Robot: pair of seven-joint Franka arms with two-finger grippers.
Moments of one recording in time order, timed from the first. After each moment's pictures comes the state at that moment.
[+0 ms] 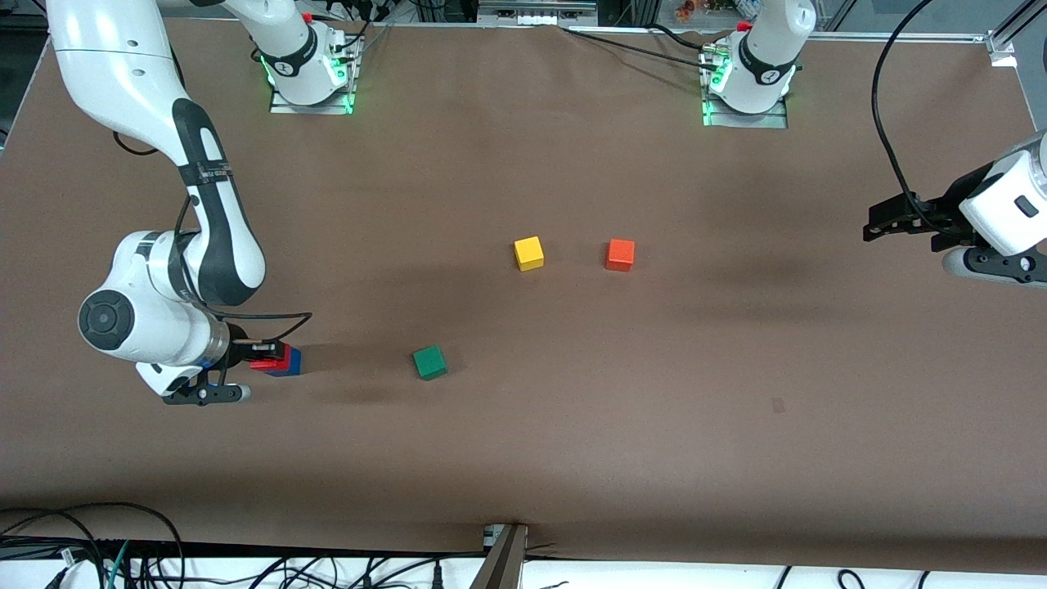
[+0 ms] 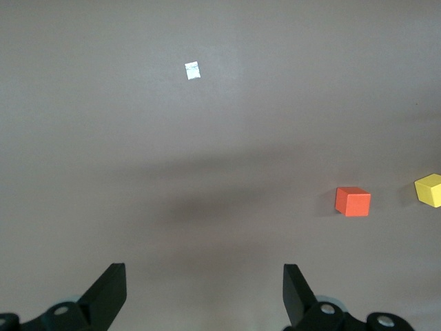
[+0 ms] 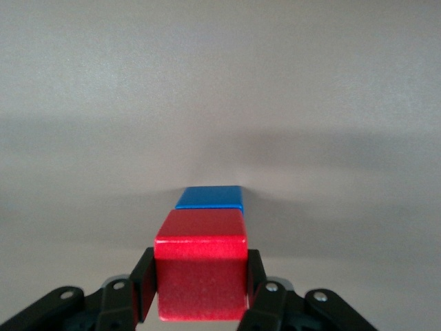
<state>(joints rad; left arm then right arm) -0.04 0.18 0.03 -1.44 -0.07 1.49 0.10 0.18 0.66 -0.14 -1.53 0.14 2.13 -0.06</state>
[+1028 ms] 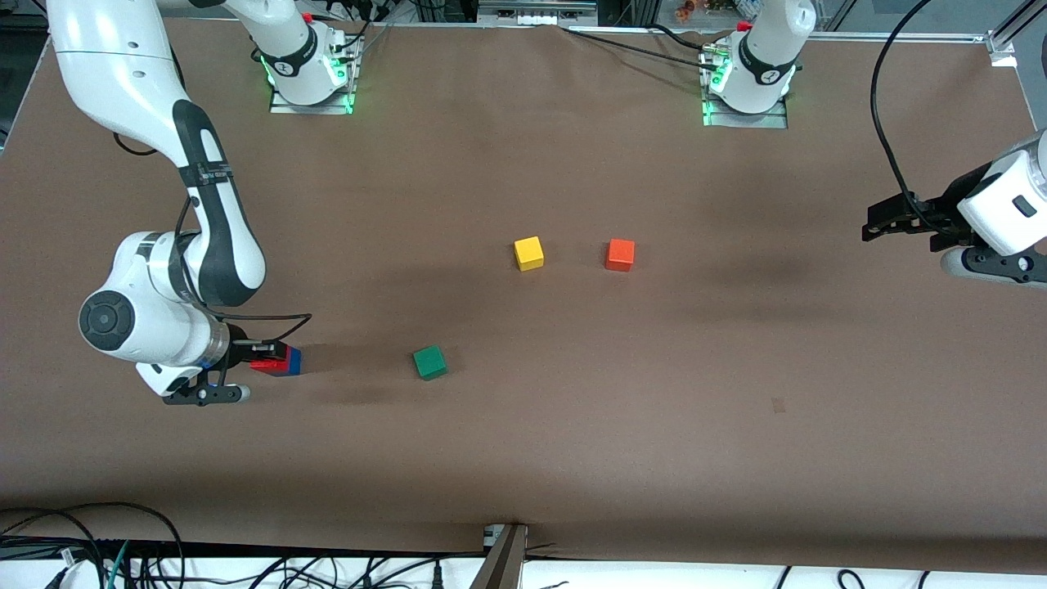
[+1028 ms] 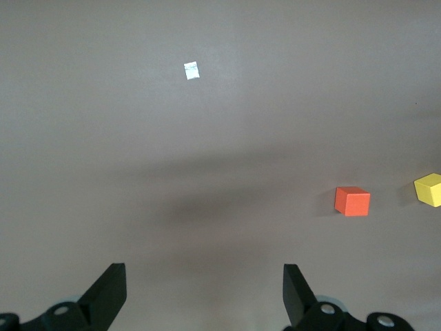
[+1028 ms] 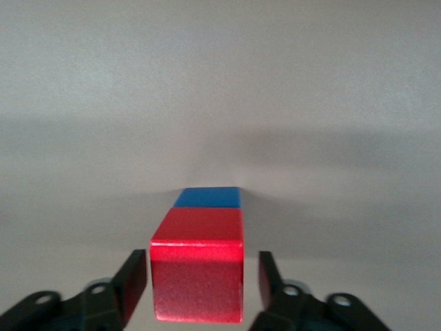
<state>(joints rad) -0.04 0.18 0.03 -1.44 -0.07 1.49 0.10 0.17 0.67 -0.14 -1.53 0.14 2.13 -0.05</state>
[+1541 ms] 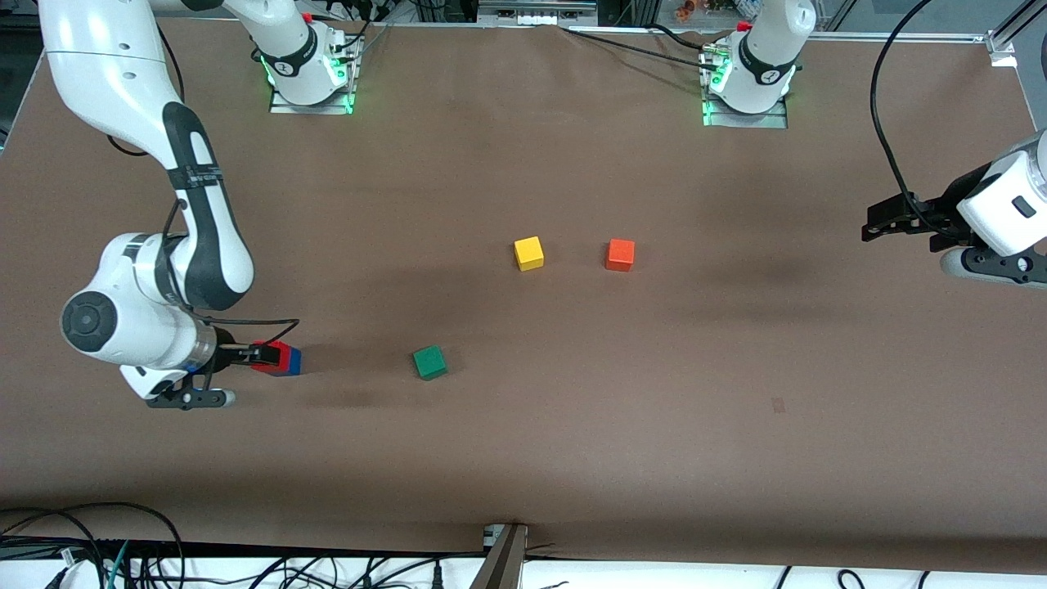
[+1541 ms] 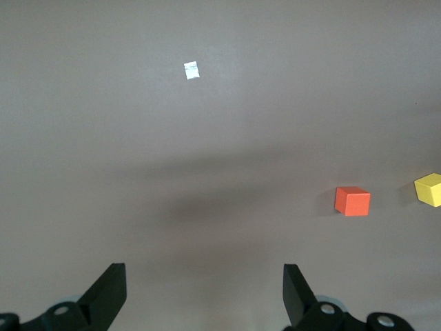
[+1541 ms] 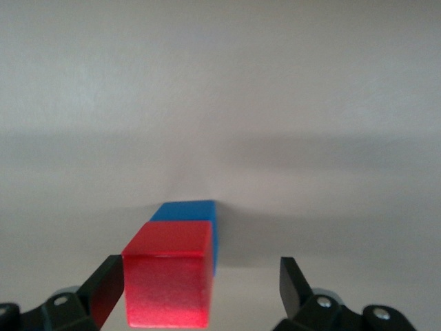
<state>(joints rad) -0.04 0.18 0.03 -1.44 -0.07 1.49 0.10 0.14 0.66 -0.14 -1.50 0.14 2.14 -0.05</state>
